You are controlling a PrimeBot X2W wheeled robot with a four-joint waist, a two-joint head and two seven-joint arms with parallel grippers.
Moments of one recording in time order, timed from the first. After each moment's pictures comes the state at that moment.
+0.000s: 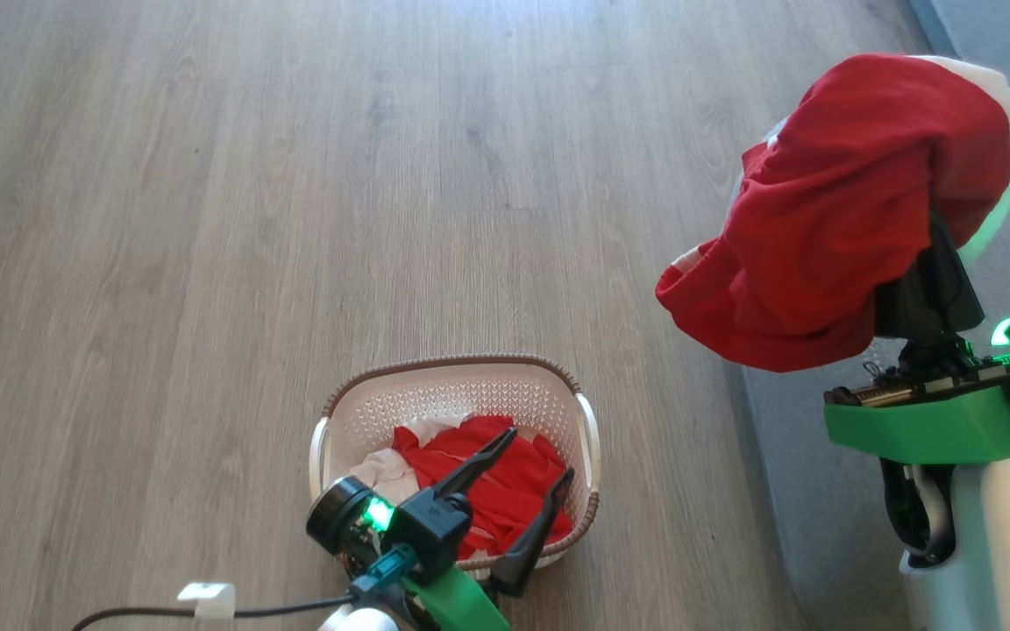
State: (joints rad) left arm -0.09 0.05 -0.56 0.22 -0.13 -0.11 -0.26; right arm -0.17 -0.07 0.01 -0.16 0.11 0.12 -0.26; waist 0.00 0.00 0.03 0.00
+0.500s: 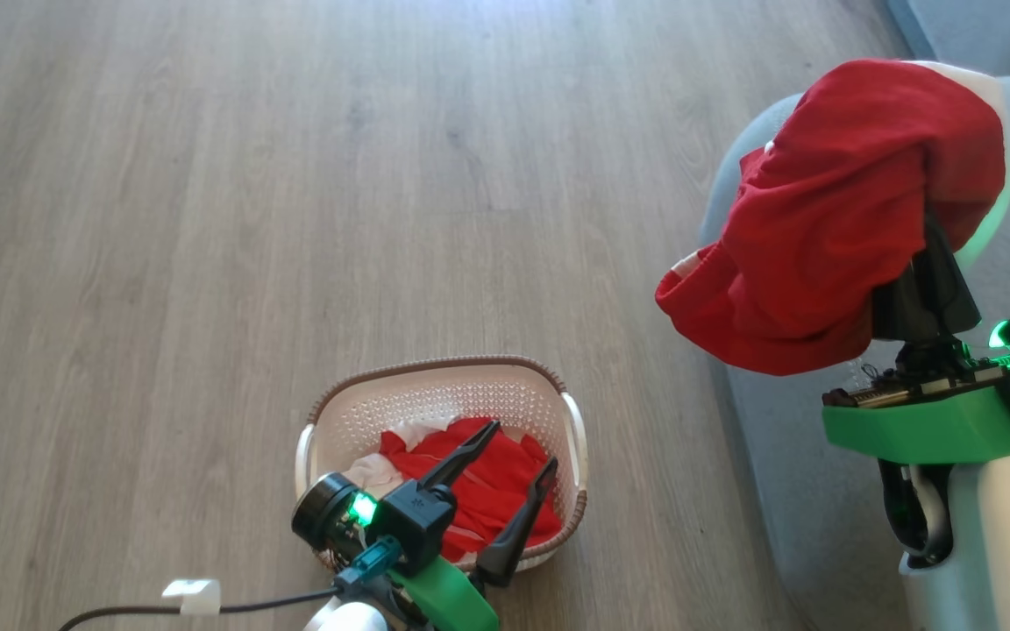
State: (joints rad) left arm -0.09 0.05 -0.52 0.22 -0.13 -0.12 -0.26; right arm -0.17 -0.08 0.01 -0.15 0.10 0.12 -0.26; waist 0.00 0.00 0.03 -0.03
